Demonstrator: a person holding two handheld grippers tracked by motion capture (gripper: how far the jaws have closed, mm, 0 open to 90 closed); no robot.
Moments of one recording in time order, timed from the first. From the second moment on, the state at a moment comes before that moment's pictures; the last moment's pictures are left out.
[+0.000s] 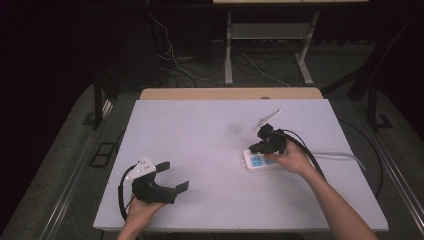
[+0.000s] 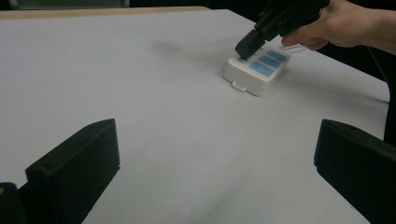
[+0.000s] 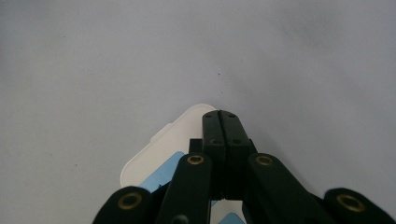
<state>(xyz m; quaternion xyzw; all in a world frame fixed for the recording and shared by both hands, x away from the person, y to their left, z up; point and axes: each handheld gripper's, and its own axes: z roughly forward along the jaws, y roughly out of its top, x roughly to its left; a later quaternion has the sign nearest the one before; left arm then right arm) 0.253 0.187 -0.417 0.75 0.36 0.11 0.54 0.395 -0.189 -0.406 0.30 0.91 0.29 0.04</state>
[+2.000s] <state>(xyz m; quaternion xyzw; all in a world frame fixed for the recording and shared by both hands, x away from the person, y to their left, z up) 0.254 0.189 -0.418 0.75 0.36 0.11 0.54 0.396 -0.208 -0.404 0.32 0.88 0.35 0.05</state>
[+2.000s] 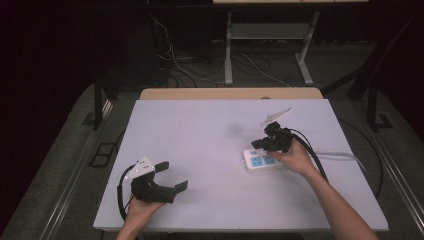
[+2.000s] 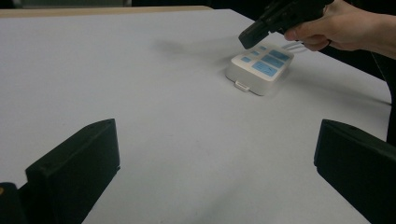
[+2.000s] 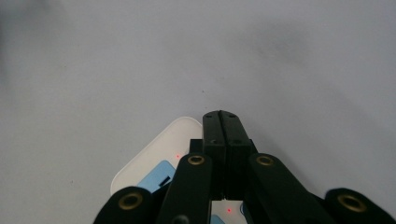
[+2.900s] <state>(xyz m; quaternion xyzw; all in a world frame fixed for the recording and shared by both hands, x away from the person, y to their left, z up) 0.254 0.186 -0.418 0.75 0.36 0.11 0.54 0.346 -0.258 -0.367 0.37 0.84 0.40 0.06</state>
